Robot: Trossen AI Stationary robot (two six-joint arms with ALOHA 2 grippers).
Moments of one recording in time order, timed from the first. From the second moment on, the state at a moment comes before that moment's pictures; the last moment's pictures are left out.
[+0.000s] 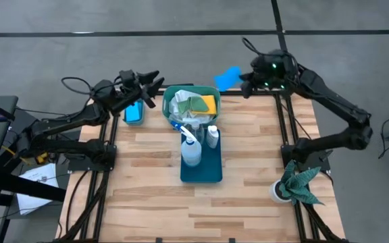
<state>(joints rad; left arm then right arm) 0.45 0.98 0.81 0.40 -0.15 -0.22 -0.62 1.23 1.40 -0.72 0.05 0.11</state>
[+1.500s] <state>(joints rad) 0.38 1.37 1.19 0.07 0.08 -0.38 -0.37 1.54 1.80 -0.82 0.03 -0.11</state>
